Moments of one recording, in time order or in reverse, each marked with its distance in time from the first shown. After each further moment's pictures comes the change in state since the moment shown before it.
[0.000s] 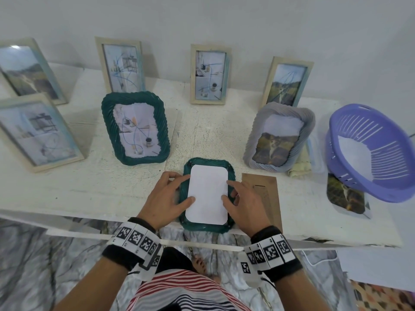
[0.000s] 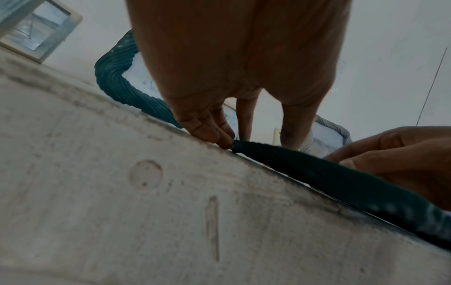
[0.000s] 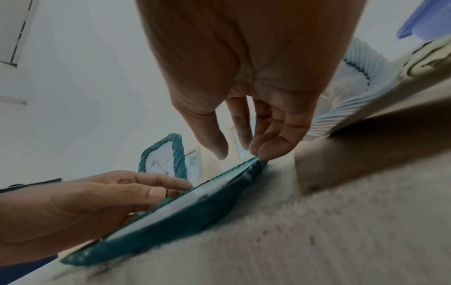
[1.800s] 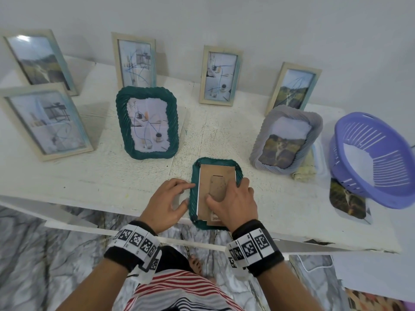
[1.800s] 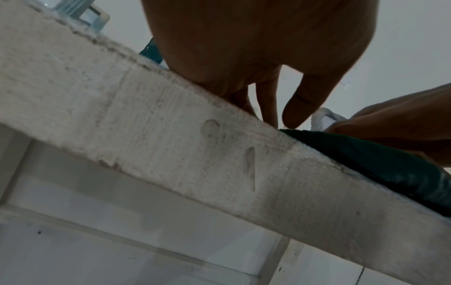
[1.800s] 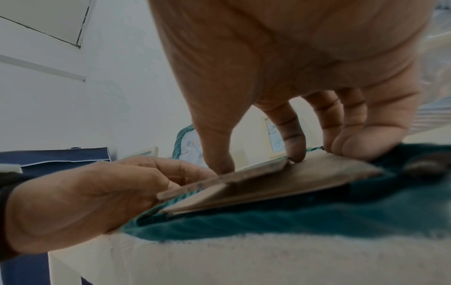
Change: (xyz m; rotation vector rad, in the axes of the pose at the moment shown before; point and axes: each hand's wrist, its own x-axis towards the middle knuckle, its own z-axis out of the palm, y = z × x) left_hand -0.022 -0.014 0.004 -0.095 0.060 0.174; right_hand -0.001 -0.057 0.014 -0.390 -0.106 0.243
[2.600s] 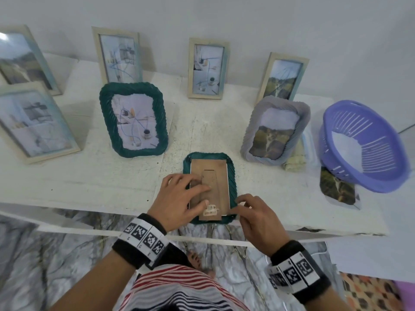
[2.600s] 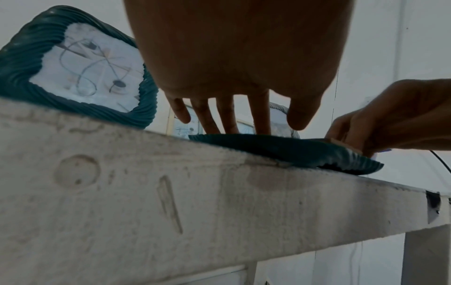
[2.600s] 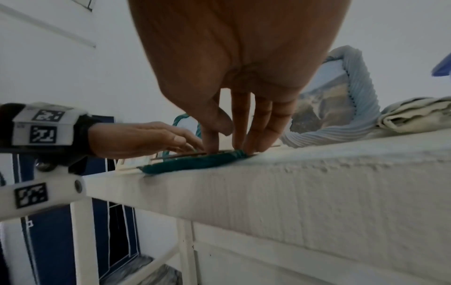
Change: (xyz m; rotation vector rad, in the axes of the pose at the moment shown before) left_hand 0.014 0.033 0.020 0.462 -0.101 0.178; right_hand -0.034 0.098 -0.004 0.091 0.099 -0.591
